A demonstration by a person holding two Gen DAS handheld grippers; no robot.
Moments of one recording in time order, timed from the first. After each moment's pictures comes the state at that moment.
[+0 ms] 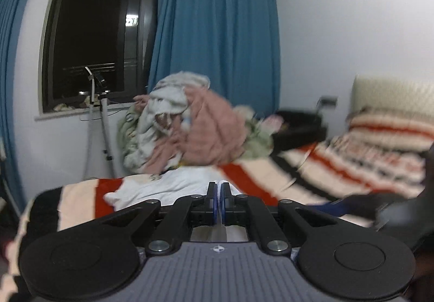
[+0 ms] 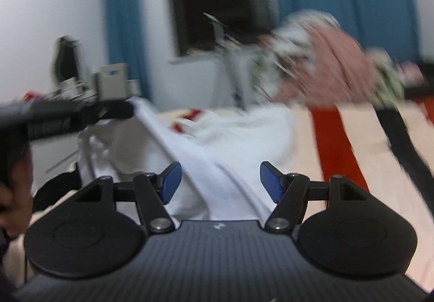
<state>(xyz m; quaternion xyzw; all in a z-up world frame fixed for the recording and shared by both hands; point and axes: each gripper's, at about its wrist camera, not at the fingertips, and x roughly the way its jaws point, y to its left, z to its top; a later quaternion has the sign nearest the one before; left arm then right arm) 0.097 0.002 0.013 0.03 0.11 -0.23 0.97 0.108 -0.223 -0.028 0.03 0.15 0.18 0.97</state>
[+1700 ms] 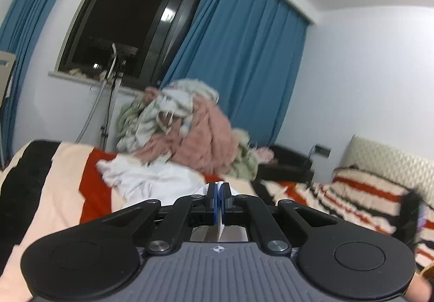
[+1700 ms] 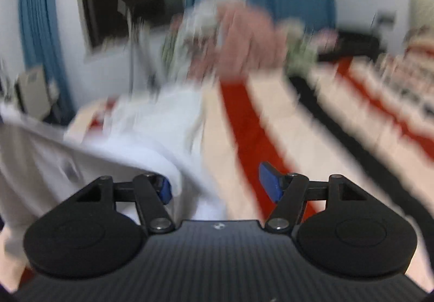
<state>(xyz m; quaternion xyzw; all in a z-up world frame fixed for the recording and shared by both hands) 0.024 0.040 0.010 -0.11 0.11 -0.22 0.96 0.072 -0.259 -0.008 0.09 0.19 -0.05 0.98</state>
